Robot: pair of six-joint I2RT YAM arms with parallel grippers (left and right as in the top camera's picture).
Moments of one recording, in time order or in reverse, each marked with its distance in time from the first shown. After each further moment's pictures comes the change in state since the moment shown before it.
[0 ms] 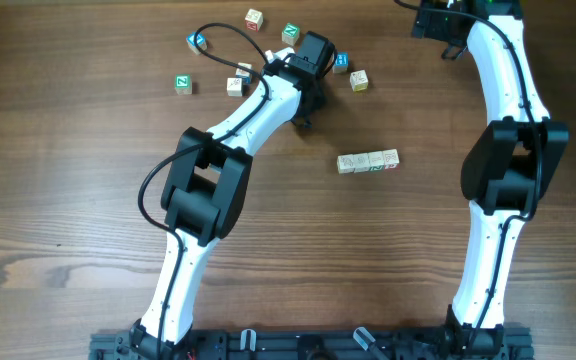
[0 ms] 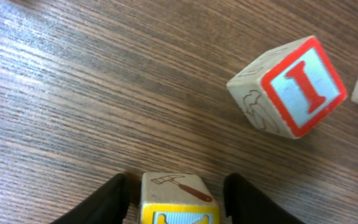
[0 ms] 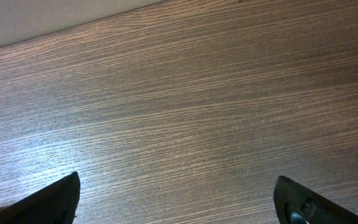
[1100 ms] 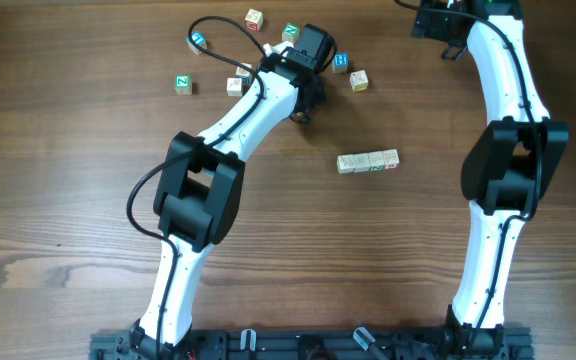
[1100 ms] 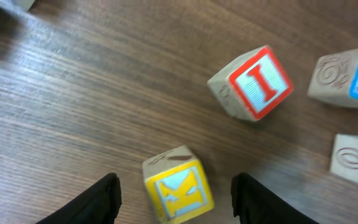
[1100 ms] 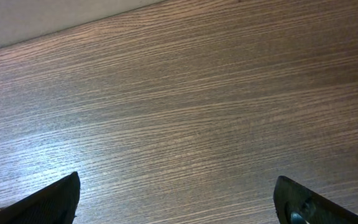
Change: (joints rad) left arm 0.000 -0.062 0.000 -0.035 0.010 -0.007; right arm 0.000 0.000 0.000 0.000 0.000 0.003
